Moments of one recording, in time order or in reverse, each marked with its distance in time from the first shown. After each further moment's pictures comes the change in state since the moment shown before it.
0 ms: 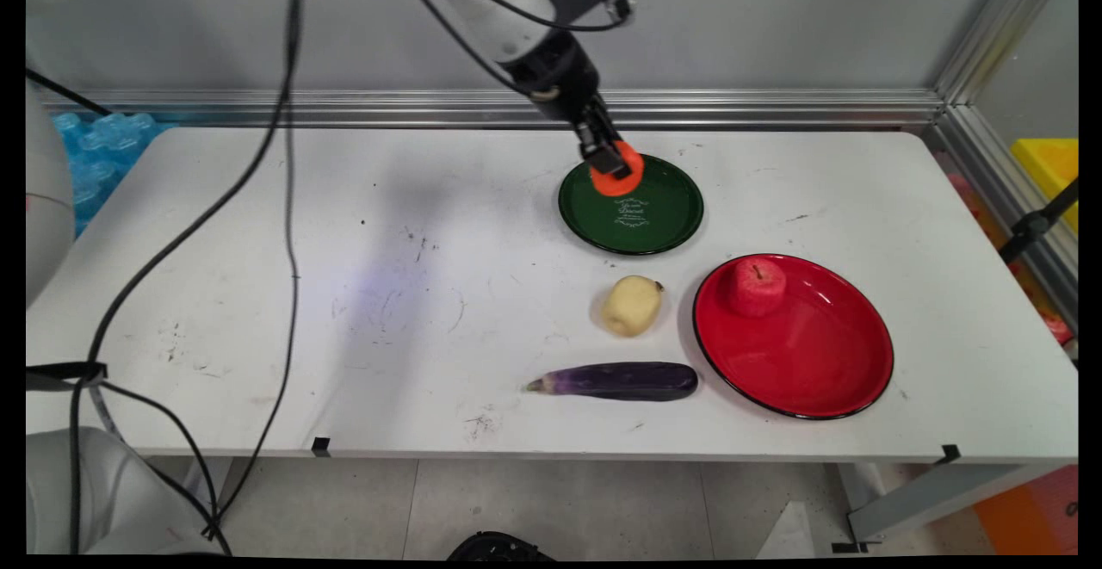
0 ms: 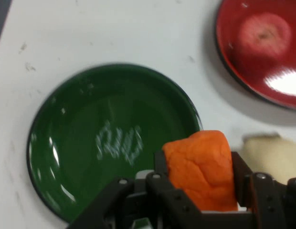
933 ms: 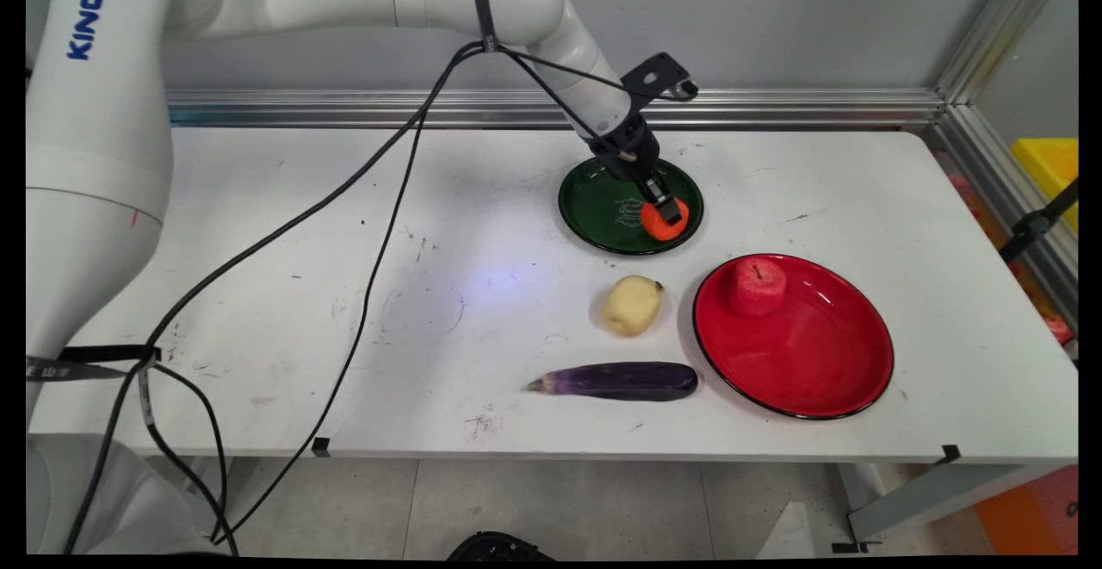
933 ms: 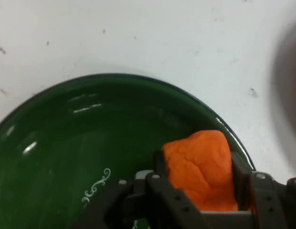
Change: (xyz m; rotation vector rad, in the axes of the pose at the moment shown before) arm 0.018 -0.038 0.161 -0.027 -0.017 -0.231
